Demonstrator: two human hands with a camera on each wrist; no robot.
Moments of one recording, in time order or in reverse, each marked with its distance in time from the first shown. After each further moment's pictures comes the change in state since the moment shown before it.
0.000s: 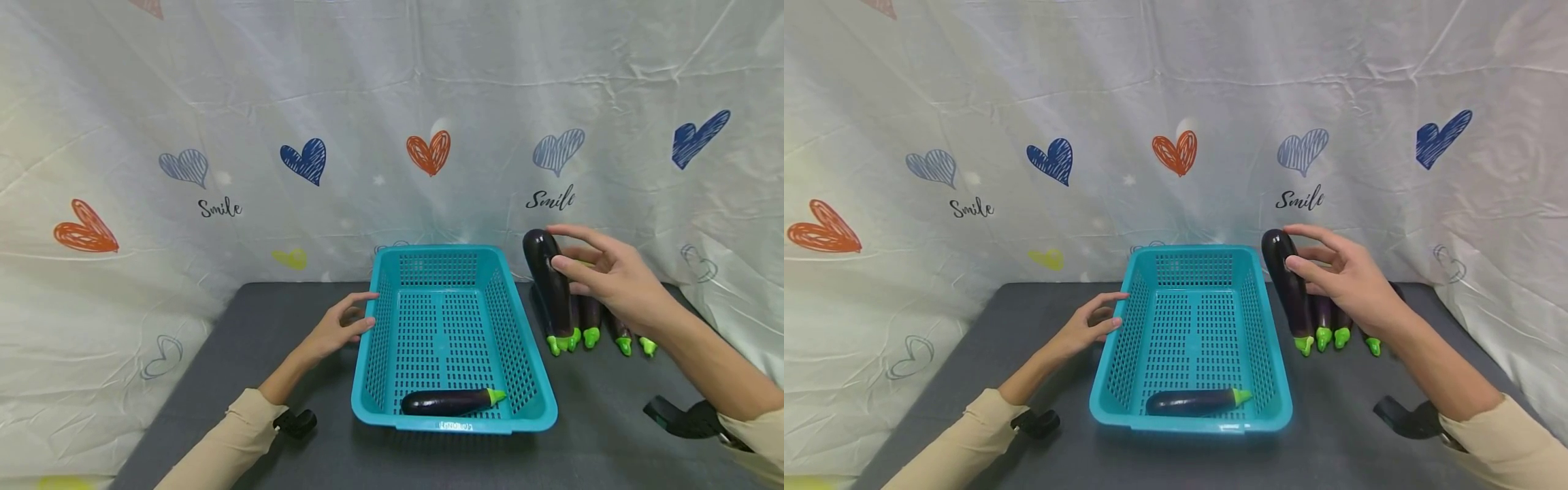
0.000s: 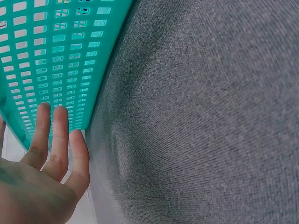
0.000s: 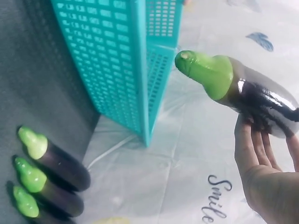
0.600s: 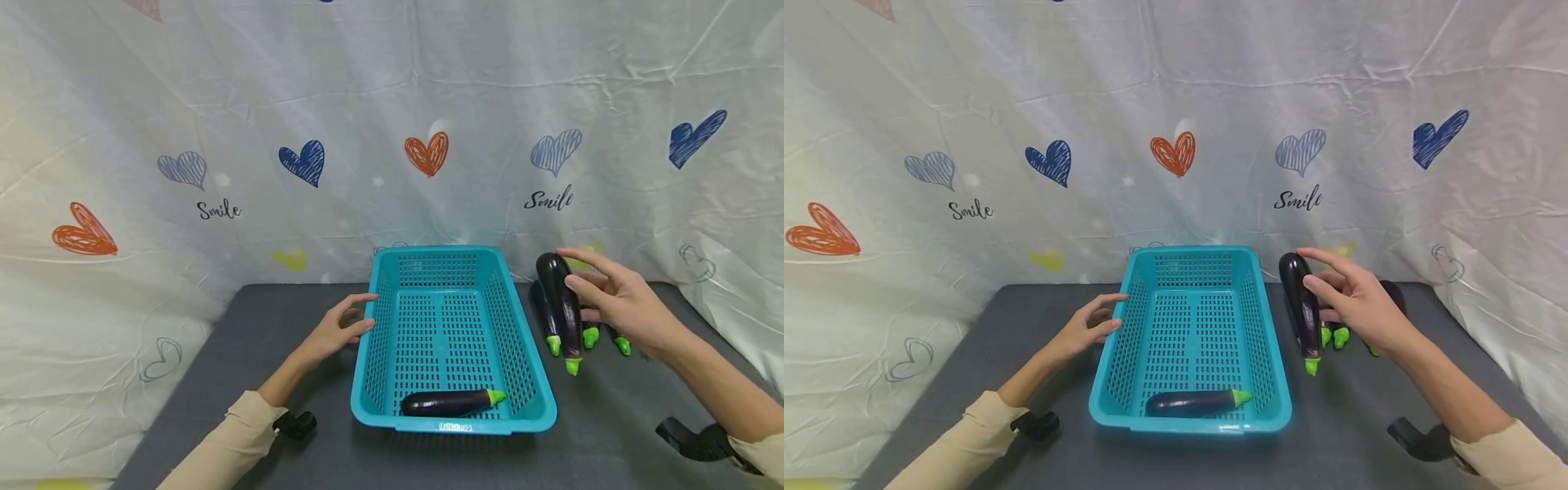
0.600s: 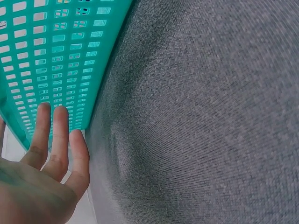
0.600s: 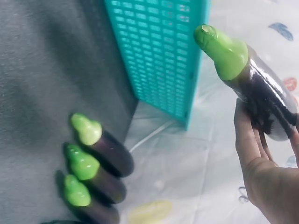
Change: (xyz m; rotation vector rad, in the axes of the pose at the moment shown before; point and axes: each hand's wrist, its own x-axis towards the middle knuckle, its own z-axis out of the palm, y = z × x) left_hand 0.000 0.001 0.001 0.001 0.009 -0.035; right_hand -0.021 0.038 0.000 0.077 -0.063 0.035
